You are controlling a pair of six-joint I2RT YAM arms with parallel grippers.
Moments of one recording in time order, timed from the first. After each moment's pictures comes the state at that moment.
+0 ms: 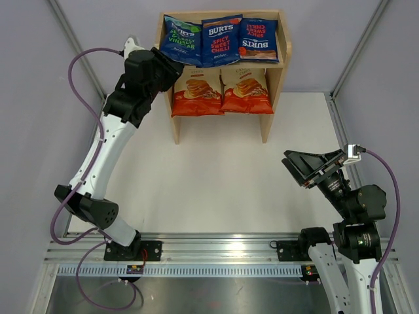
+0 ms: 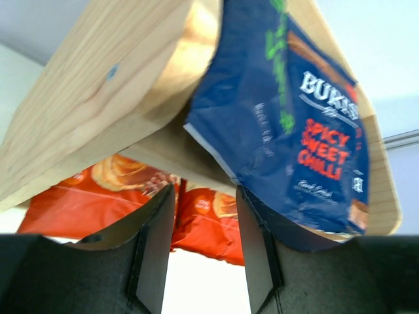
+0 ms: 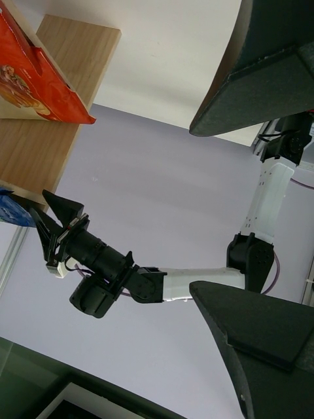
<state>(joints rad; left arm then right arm) -0.40 1.58 1.92 -0.55 -0.22 -0.92 0.09 0.34 0.81 -0.26 -0.50 1.34</state>
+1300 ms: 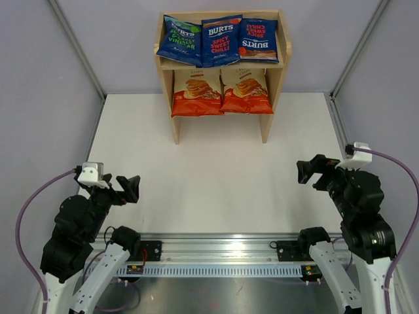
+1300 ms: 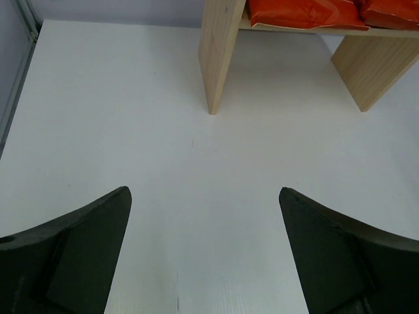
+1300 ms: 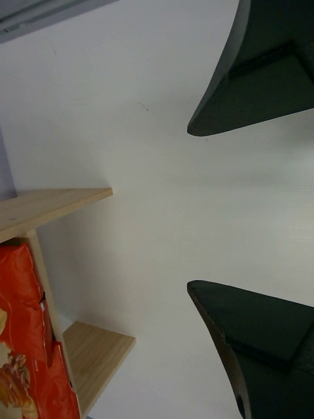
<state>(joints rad) -0.40 0.24 0.91 -0.85 -0.21 -0.20 0.16 0.47 1.01 -0.81 0.05 0.31</state>
